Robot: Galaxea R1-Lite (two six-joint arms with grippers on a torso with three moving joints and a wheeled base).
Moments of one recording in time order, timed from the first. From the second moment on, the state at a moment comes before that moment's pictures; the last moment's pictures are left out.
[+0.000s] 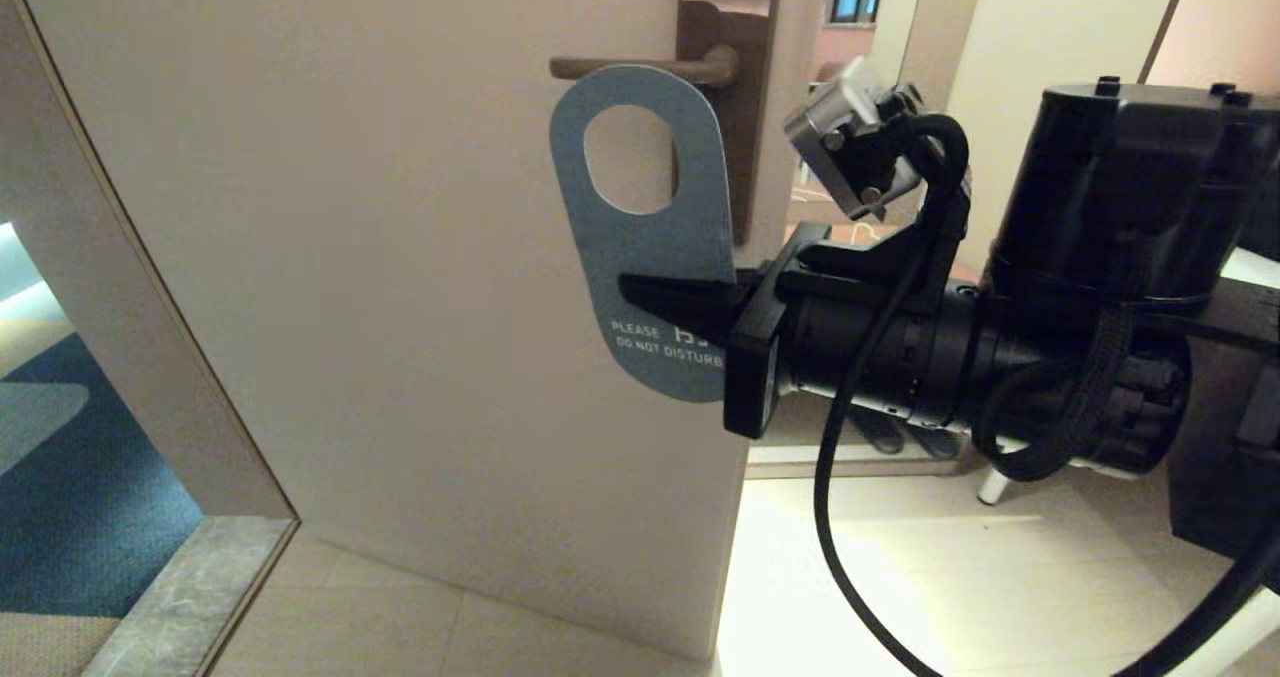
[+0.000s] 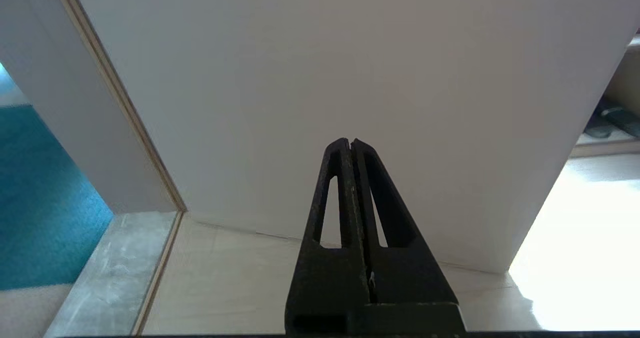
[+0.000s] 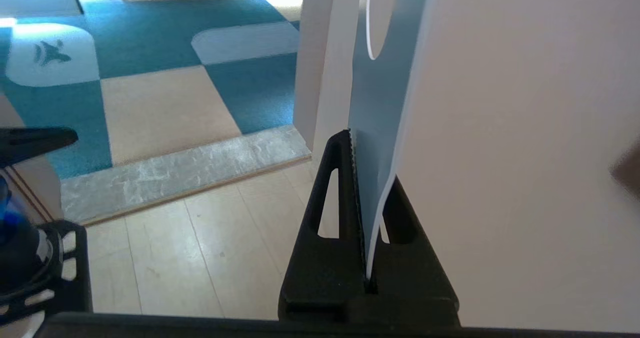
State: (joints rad) left arm 0.00 0.00 0.00 -0.01 -0.02 0.05; right arm 0.83 1.66 -1.08 -0.55 0.22 -0.09
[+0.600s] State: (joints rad) left arm -0.23 0.35 -0.42 -0.01 -0.12 -0.12; right arm 0.83 1.74 -1.19 -0.55 0.41 -0.04
